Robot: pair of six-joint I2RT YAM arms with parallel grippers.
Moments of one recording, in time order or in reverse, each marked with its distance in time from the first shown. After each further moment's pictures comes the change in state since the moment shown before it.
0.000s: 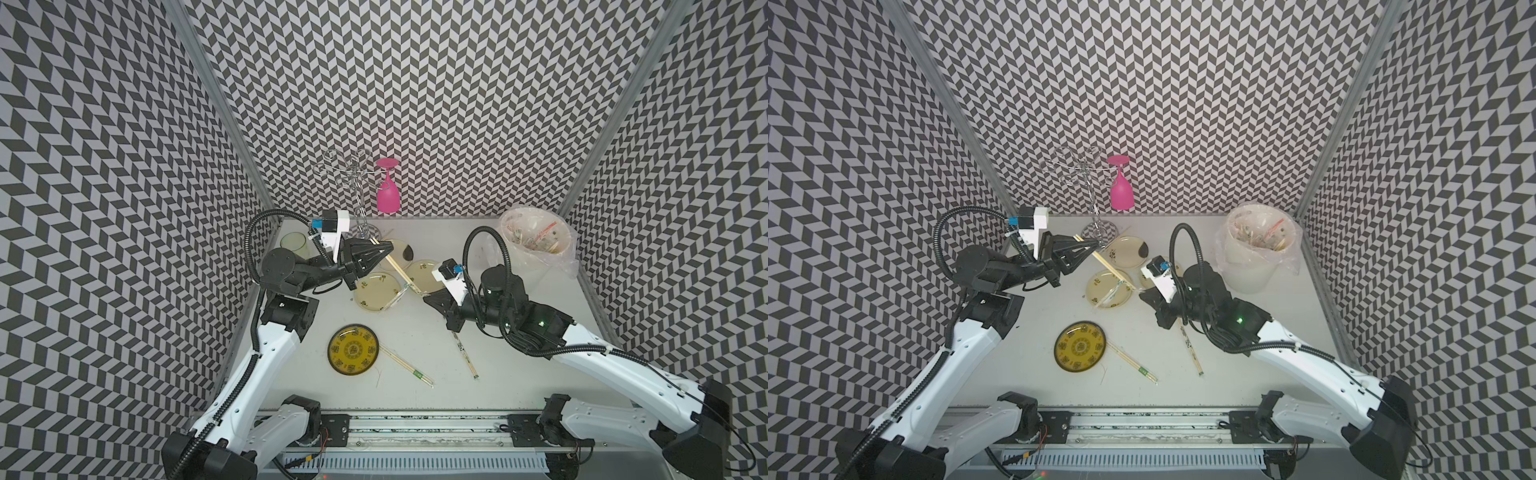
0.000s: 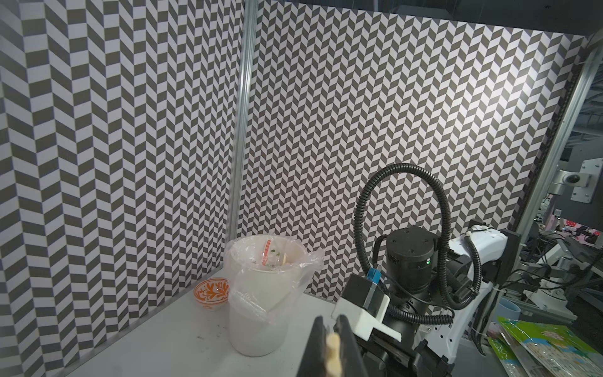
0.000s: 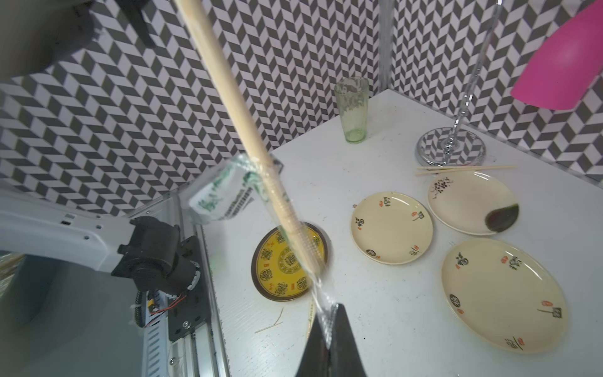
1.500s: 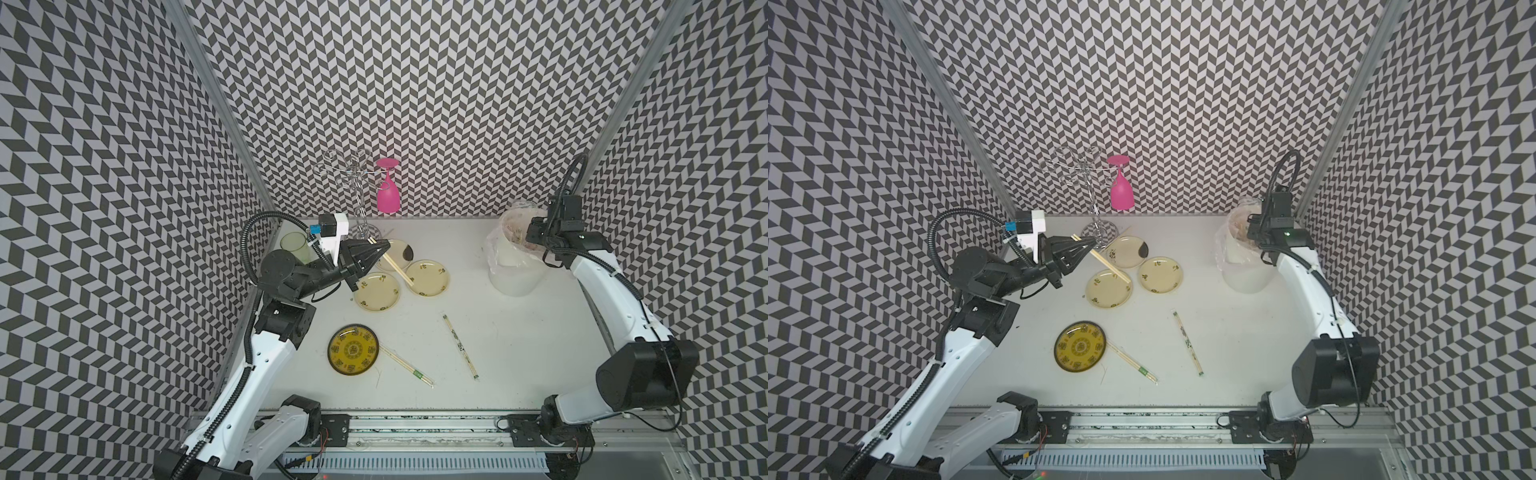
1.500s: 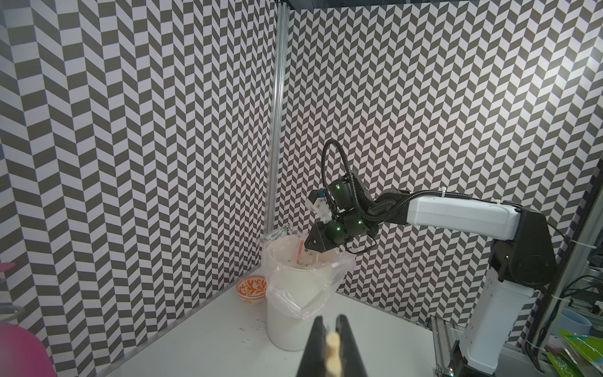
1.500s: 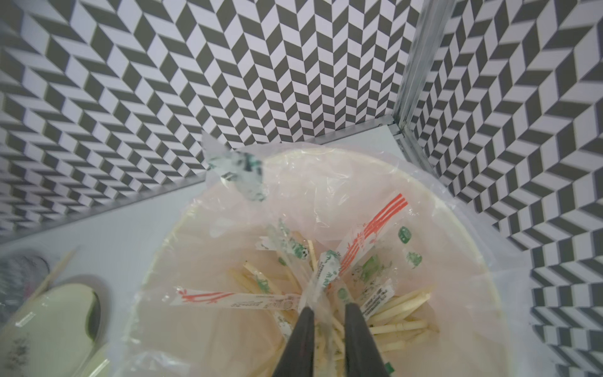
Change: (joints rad) left arm -0.041 -0.057 0.004 -0.162 -0.138 0.164; right arm -0.788 0.384 0.492 -0.356 0.462 0.206
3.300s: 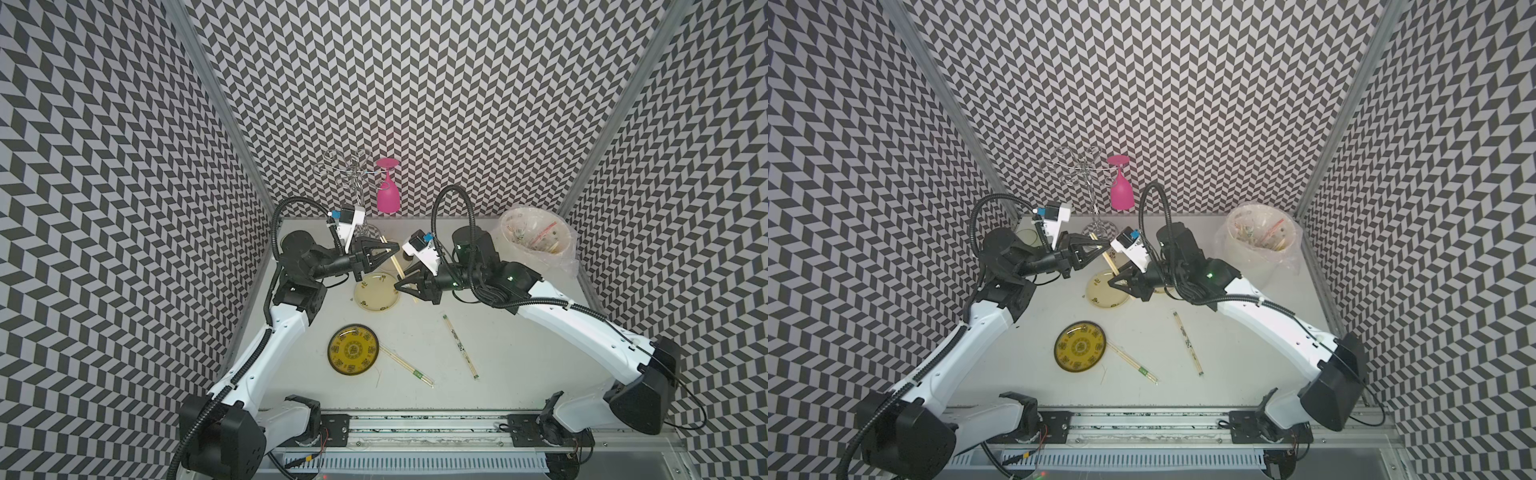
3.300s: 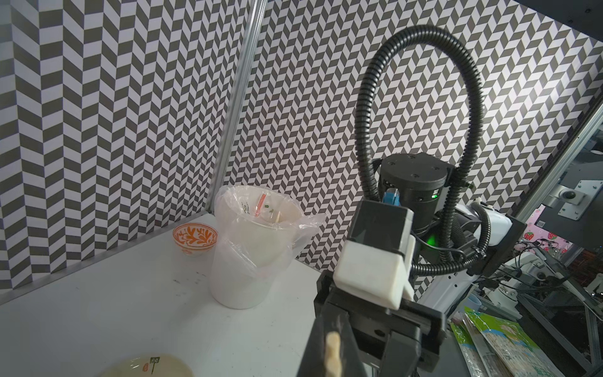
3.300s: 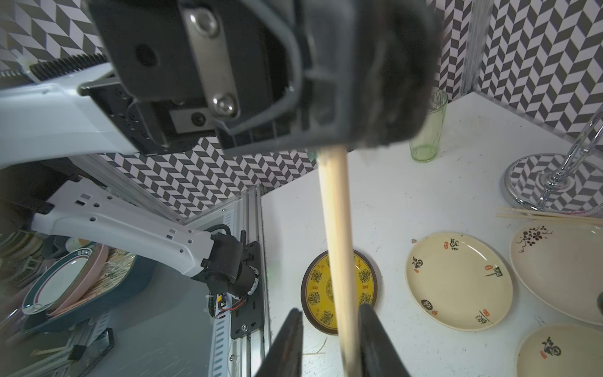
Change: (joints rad) left arm 0.039 0.208 0.032 0.080 0.228 -0.212; right arm 0.733 -0.047 -0.076 0.239 -0.847 -0.229
